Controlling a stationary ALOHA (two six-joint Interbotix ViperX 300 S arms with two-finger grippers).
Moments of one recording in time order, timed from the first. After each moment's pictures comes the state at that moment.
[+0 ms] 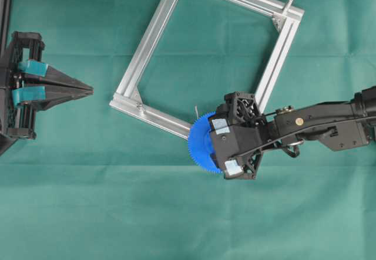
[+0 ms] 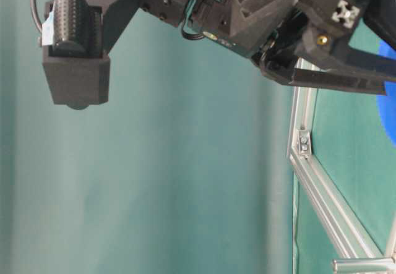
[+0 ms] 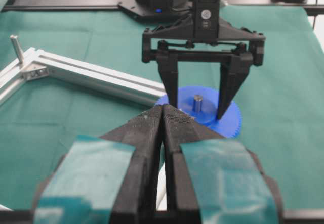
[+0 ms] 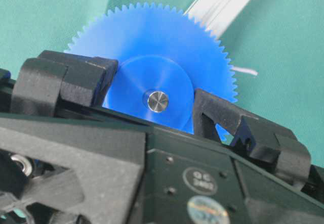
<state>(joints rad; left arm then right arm) 0.00 -0.89 1.14 -0.02 -0.12 0.04 0.15 0.12 0.49 -0.21 0.45 0.52</state>
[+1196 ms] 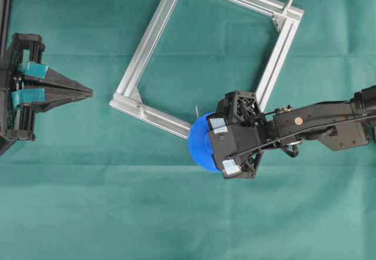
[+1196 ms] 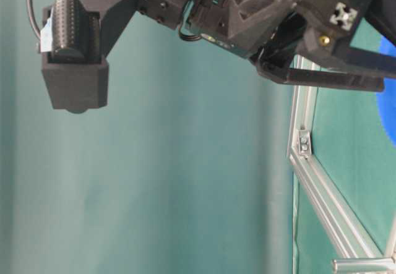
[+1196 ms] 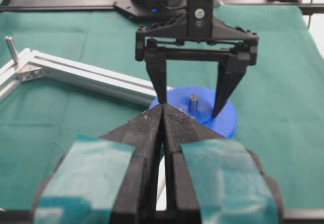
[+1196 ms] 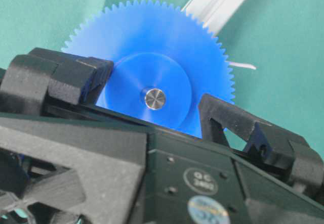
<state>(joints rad) -0.01 -0.89 1.14 -0.02 -0.12 0.04 0.15 0.11 0.48 -0.21 0.49 0.52</state>
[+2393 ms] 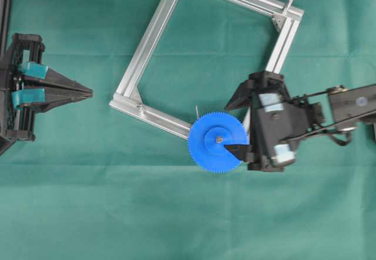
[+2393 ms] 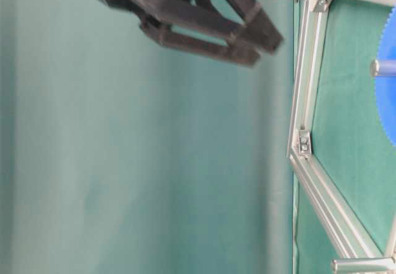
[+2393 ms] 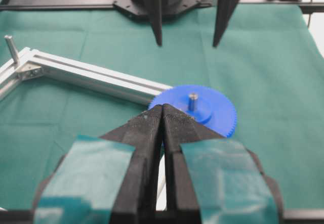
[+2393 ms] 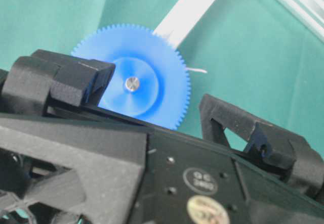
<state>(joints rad) -0.01 -0.89 1.14 -0.02 -0.12 0.04 0.15 -0.19 0.54 -0.21 0.57 0.51</state>
